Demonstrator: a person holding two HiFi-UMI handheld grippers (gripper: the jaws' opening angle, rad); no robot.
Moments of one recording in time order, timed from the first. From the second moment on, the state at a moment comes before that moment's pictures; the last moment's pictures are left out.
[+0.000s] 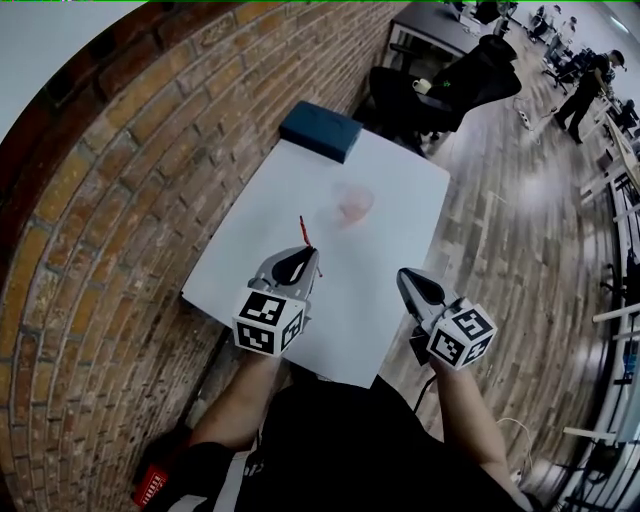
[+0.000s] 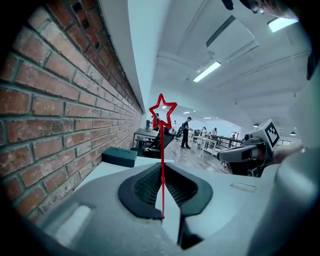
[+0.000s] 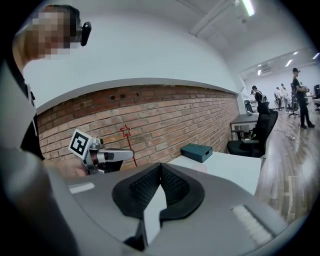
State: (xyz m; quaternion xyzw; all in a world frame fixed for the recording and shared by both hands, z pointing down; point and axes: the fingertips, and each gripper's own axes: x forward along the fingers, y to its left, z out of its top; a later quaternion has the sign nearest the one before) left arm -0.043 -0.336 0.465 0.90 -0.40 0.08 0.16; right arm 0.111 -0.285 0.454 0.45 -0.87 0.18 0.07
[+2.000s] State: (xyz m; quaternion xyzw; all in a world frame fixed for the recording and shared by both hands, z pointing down) left arm 0.088 -0.548 0.538 0.90 -0.39 0.12 0.16; right arm 0.162 -0.407 0.559 0.40 -0.86 0.30 0.06
